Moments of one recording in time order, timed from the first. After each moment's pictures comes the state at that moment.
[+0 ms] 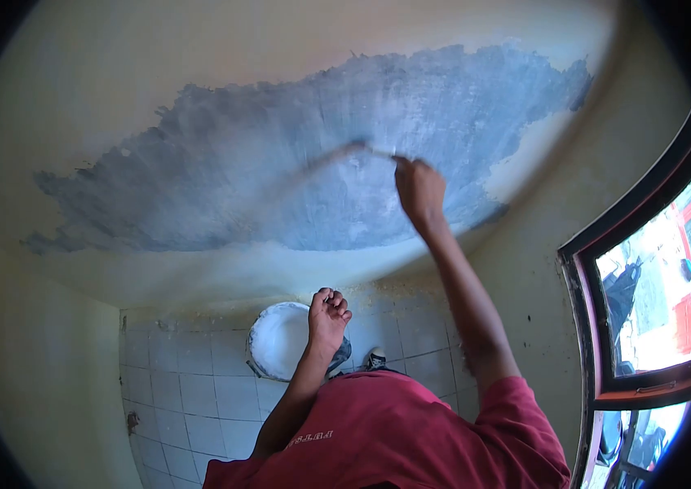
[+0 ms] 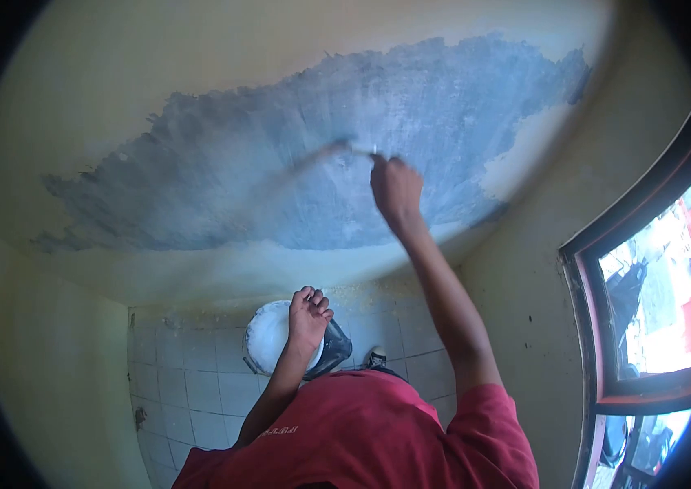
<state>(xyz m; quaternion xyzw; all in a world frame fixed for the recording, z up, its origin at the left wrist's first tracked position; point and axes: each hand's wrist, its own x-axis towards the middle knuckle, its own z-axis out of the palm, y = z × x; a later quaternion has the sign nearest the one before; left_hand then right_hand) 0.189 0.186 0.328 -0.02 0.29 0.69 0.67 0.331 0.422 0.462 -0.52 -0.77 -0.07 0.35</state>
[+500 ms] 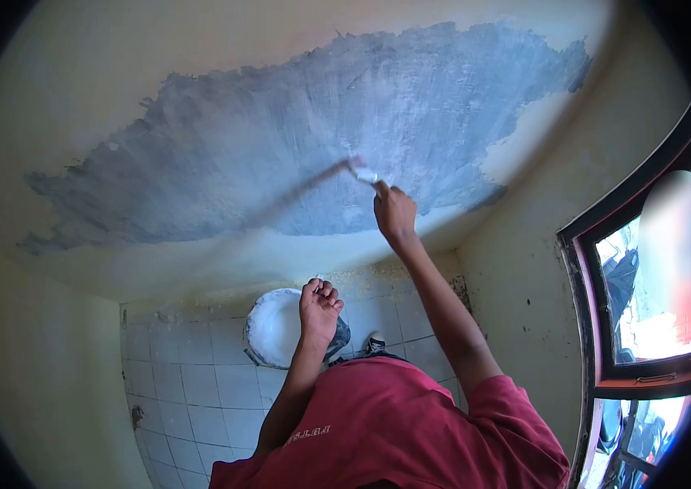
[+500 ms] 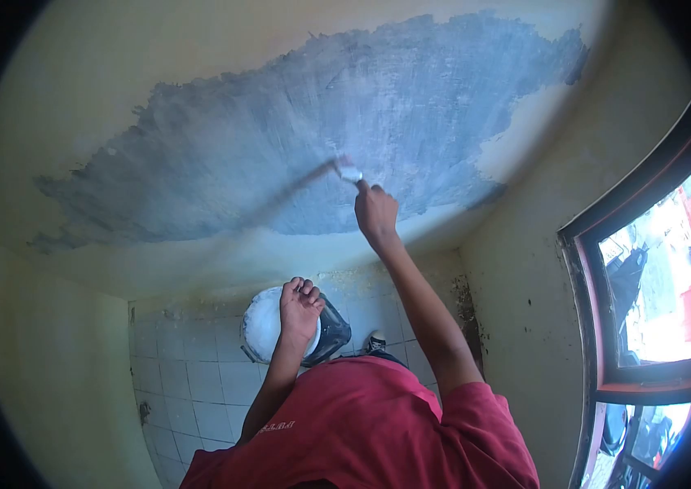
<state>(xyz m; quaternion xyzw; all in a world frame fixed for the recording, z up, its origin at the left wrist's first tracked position) 0.190 0.179 0.327 -0.02 0.28 0.71 0.65 0.321 0.398 0.358 -0.56 -0.77 0.02 0.31</state>
